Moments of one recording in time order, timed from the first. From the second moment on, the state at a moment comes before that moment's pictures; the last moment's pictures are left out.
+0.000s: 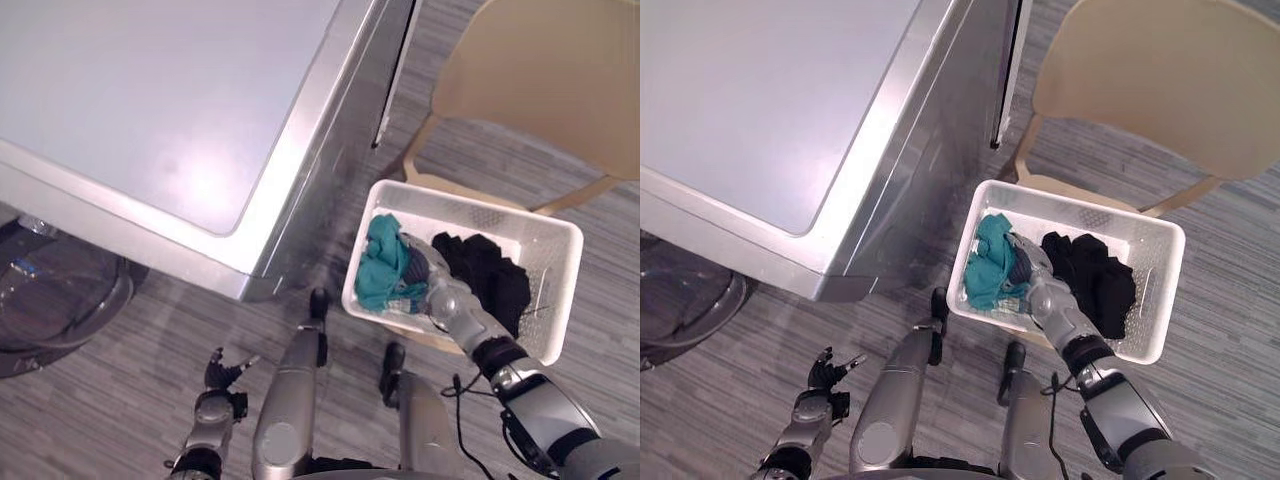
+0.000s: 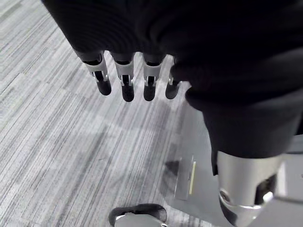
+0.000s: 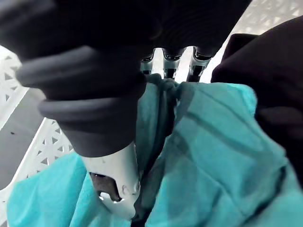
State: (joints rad) left arm -0.11 0.07 0.17 0.89 0.07 -0.08 0.25; right arm -0.62 -0.32 0.41 0.77 -0.56 0.01 -0.24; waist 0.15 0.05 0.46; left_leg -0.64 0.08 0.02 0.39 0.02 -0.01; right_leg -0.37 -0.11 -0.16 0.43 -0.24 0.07
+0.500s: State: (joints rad) left arm -0.14 0.06 0.16 0.88 0.07 -0.07 0.26; right arm -0.57 -0.22 0.35 0.68 -0.55 0.03 -0.28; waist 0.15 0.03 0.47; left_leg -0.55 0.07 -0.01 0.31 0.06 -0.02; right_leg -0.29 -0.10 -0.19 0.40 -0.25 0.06
